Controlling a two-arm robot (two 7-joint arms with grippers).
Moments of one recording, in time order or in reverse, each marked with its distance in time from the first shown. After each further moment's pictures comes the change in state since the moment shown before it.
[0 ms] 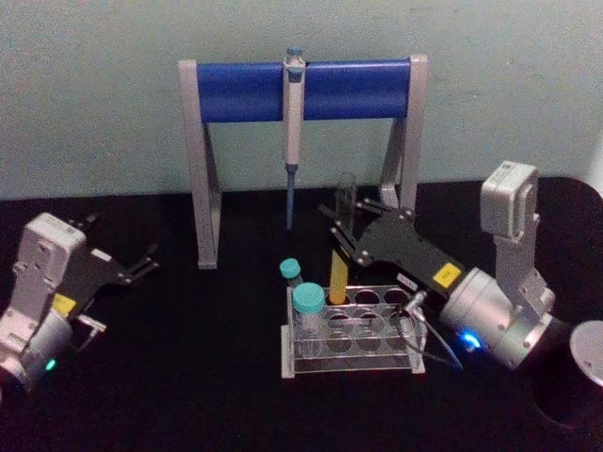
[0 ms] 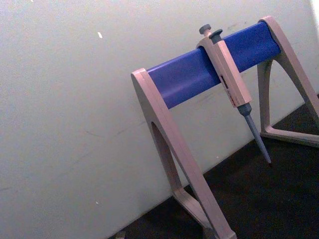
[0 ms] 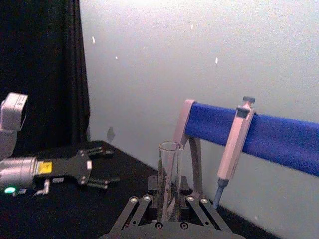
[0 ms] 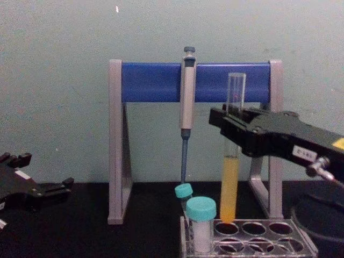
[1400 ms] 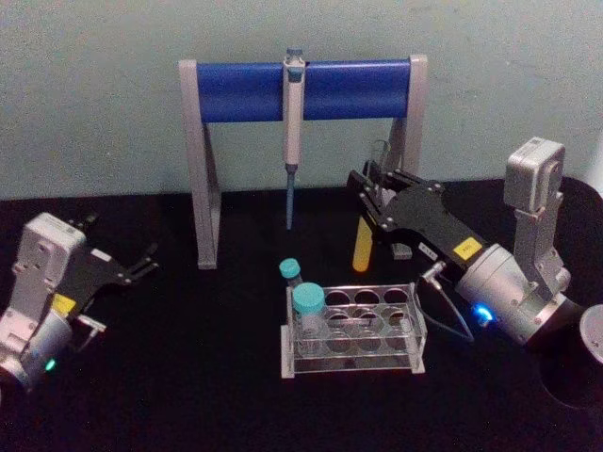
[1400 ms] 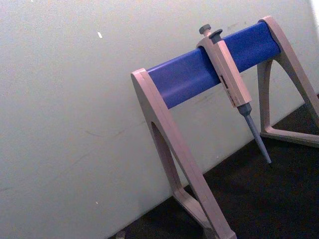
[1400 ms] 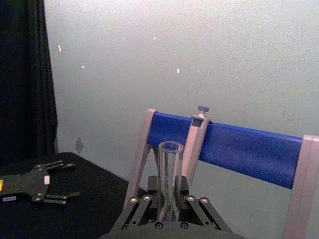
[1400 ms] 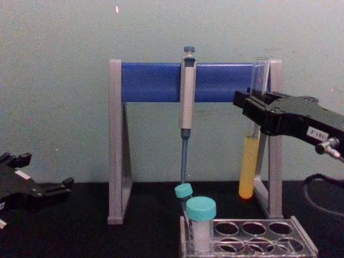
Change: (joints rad) left arm 0.000 0.000 0.000 0.000 0.000 0.000 0.000; right arm 0.038 -0.030 0.051 0.062 -0.010 -0.036 -0.050
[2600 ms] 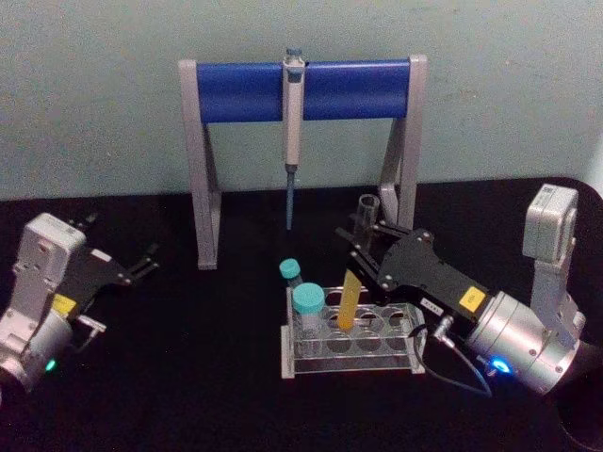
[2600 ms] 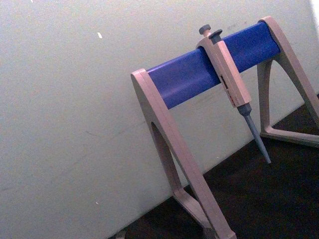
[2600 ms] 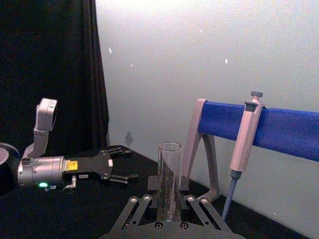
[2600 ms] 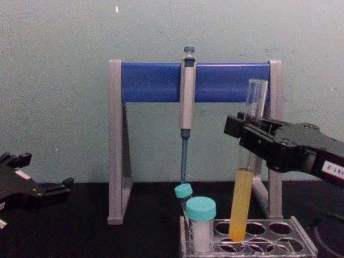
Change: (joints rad) left arm 0.000 0.000 0.000 0.000 0.000 0.000 0.000; right arm -0.084 0.102 -0.048 -0.070 0.142 -0.017 0.140
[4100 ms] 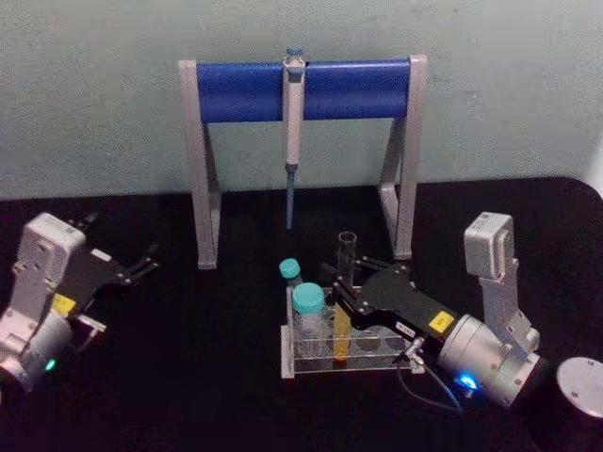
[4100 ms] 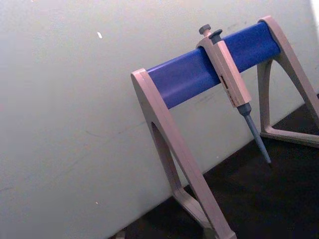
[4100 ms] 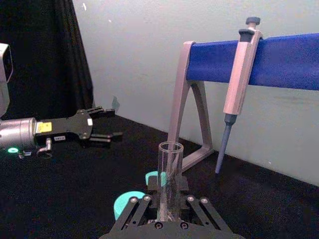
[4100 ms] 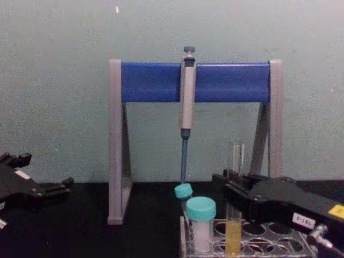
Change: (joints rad) left arm 0.000 0.000 0.000 0.000 0.000 0.000 0.000; right arm 0.048 -0.062 -0.051 0.166 -0.064 0.040 -0.053
